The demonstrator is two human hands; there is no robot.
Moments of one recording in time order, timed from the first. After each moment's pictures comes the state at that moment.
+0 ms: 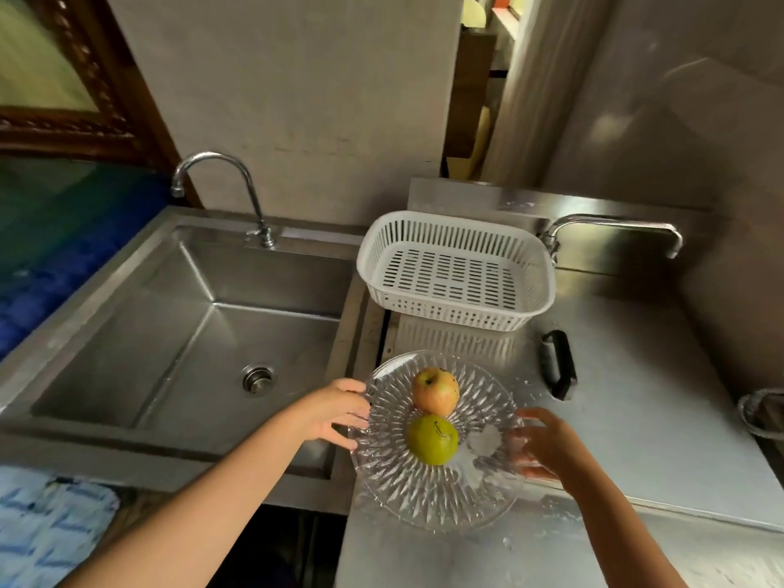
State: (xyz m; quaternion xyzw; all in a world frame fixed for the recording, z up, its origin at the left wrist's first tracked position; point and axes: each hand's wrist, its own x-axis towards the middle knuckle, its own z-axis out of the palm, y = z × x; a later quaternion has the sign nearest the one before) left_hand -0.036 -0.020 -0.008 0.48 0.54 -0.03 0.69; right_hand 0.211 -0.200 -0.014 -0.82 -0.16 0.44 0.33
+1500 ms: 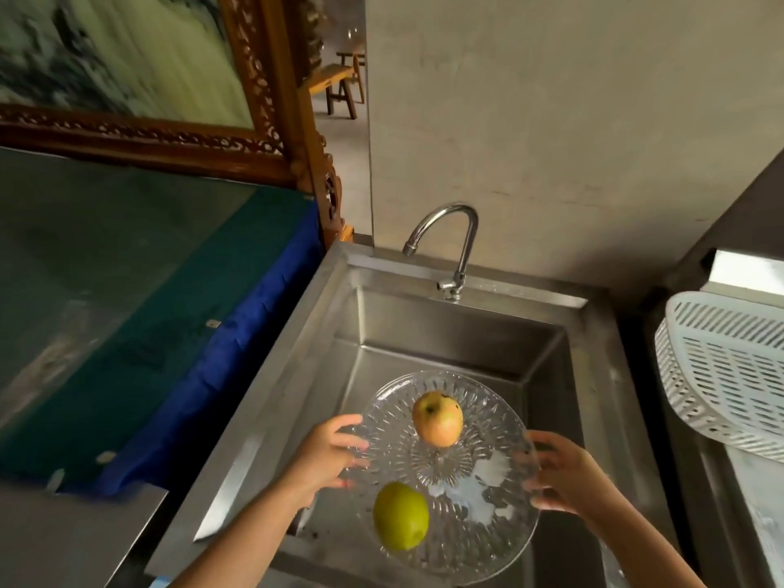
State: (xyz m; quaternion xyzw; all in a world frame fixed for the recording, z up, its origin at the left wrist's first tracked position) left_hand -0.387 0.262 -0.022 0.50 0.58 0.11 0.63; right_hand -0.092 0.139 -0.030 -0.73 -0.18 0.57 0.34
